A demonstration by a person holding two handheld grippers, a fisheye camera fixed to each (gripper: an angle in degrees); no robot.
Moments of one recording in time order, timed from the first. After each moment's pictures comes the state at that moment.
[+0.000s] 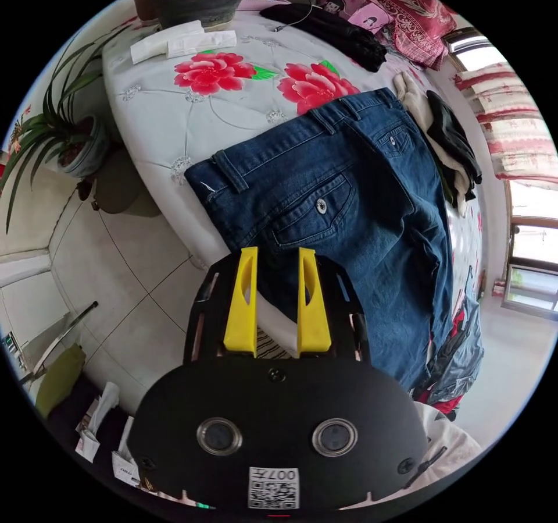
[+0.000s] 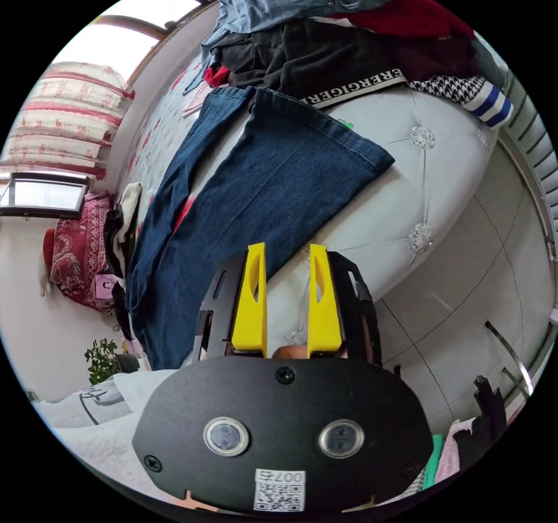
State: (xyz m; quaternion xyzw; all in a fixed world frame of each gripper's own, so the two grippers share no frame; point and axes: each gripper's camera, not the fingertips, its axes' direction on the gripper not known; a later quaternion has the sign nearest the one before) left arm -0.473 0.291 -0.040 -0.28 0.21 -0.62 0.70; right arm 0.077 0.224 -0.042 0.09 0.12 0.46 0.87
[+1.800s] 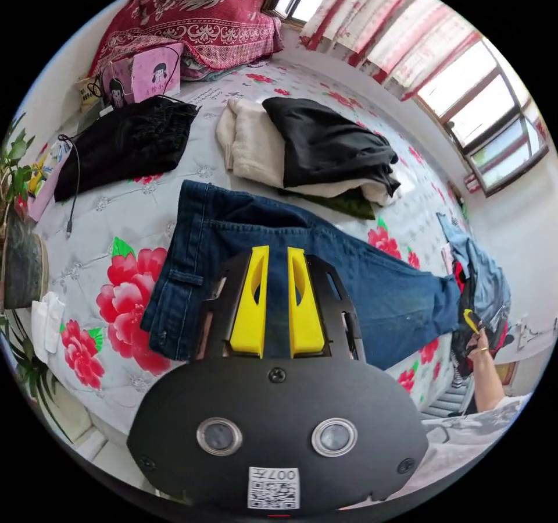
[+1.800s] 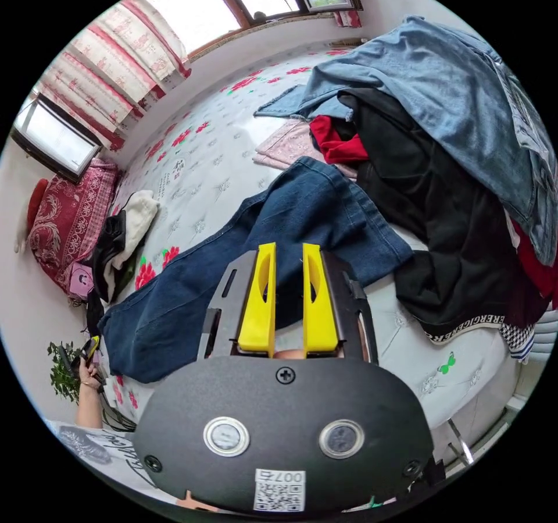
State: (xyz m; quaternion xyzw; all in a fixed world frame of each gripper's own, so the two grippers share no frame) left arm -0.572 0.083 0.060 -0.05 -0.08 -0.24 0.97; right arm 0.115 0.003 -0.078 0.18 0.11 0.37 0.91
